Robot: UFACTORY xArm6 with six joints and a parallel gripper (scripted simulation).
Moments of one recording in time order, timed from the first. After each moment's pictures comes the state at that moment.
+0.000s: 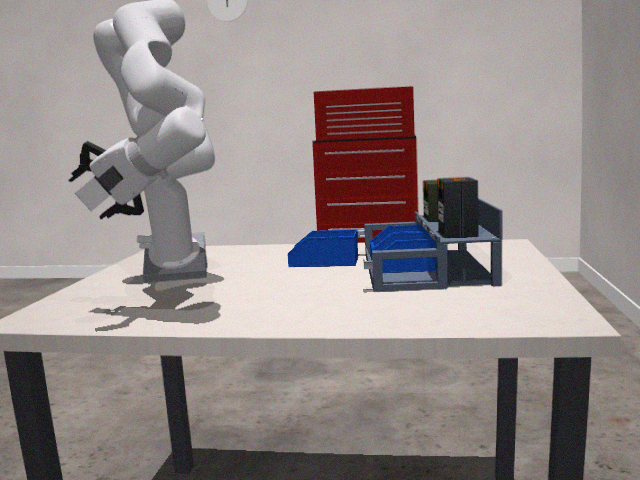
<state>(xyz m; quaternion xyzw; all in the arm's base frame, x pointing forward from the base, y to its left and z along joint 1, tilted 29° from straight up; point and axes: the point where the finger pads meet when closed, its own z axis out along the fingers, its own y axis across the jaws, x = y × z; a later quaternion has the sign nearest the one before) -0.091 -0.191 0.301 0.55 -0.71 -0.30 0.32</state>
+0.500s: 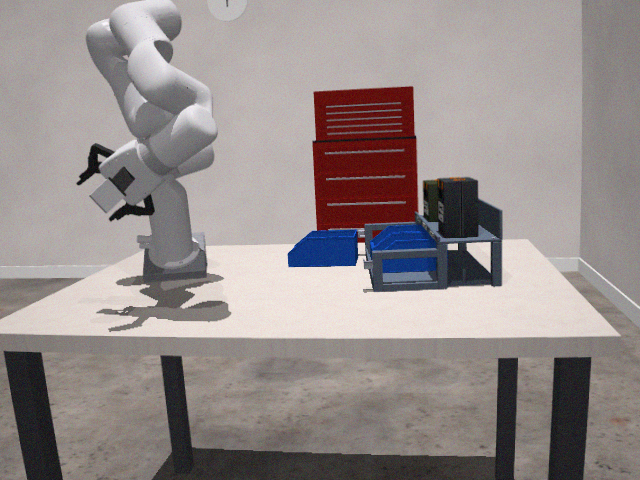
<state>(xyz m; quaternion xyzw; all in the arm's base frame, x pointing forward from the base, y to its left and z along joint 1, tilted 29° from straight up) -0.072 -0.198 0.301 0.58 -0.69 -0.28 0.33</state>
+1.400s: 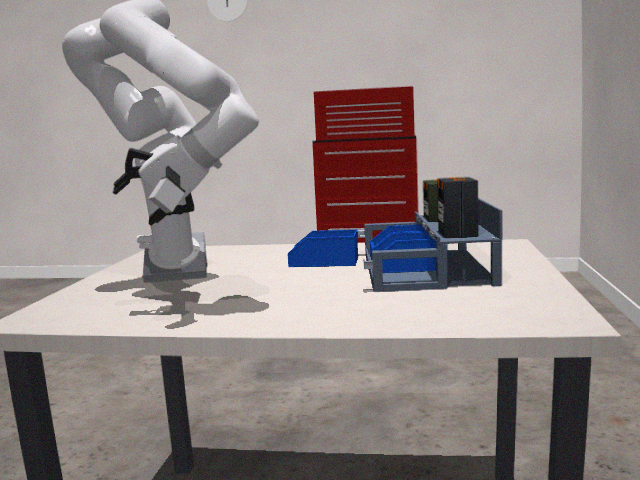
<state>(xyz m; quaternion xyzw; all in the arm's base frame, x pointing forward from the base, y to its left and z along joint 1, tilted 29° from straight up) 0.005 -0.213 0.301 0.68 -0.59 -0.23 0.37</state>
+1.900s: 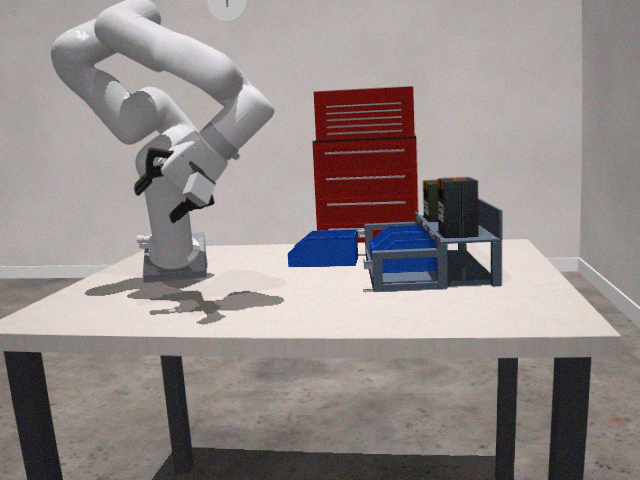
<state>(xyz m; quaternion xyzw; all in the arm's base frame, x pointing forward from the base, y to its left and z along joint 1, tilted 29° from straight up) 0.045 -0.208 0.301 0.73 -0.52 -0.19 0.39</state>
